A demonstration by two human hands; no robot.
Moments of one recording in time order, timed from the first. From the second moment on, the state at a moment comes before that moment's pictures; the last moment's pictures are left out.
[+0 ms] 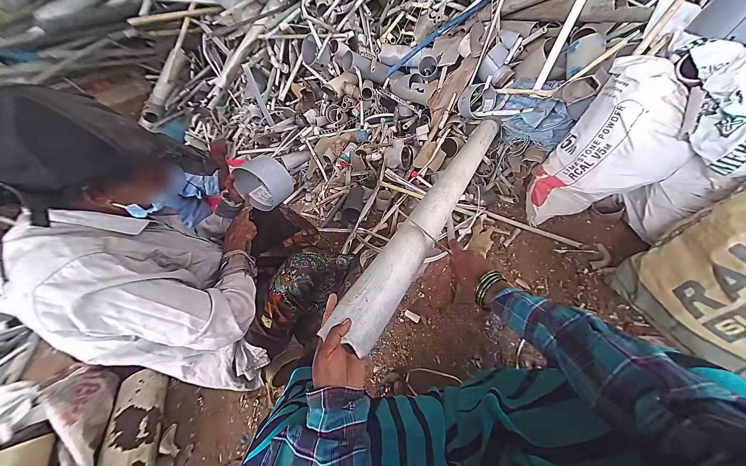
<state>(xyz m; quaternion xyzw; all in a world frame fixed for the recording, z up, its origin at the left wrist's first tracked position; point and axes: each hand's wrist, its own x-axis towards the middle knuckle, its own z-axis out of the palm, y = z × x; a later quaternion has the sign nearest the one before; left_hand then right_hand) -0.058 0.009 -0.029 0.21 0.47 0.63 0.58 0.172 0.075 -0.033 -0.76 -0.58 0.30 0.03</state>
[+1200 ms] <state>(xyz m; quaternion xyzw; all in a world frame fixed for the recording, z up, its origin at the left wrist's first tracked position) -0.086 0.039 -0.067 0.07 0.51 0.67 0.53 0.135 0.008 -0.075 -0.59 -0.73 0.32 0.08</state>
